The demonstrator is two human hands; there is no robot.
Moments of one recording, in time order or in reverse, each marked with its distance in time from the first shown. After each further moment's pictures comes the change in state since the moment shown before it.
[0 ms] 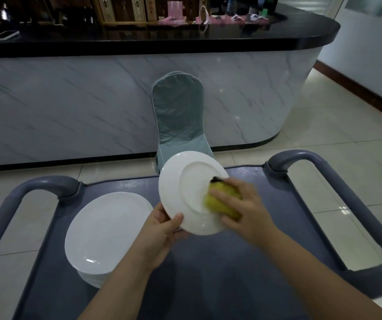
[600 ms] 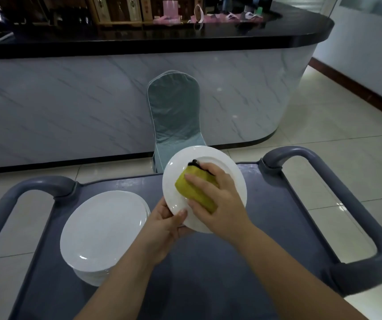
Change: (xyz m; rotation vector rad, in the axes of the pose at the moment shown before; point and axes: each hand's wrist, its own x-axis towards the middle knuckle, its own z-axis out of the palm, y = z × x) left_hand 0.002 -0.006 0.015 -0.013 -0.136 0.005; right_hand 0.025 -0.053 0.002 0.197 0.118 0.068
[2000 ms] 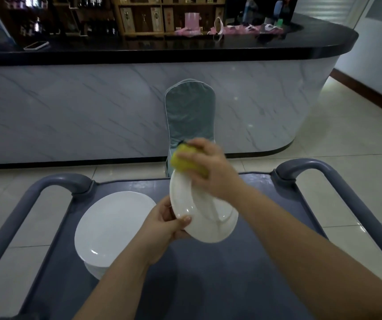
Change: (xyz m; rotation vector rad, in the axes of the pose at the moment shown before) left_hand -0.016 0.022 -0.001 0.212 0.081 0.054; right_hand 0.087 0.021 0.010 -0.027 -0.148 -0.213
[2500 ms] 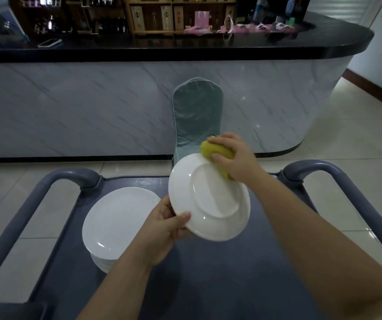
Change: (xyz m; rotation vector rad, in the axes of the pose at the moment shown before) left_hand -0.013 0.002 0.004 -0.126 0.038 0.002; right_hand 0.007 0.037 -0.016 0.248 0.038 0.345
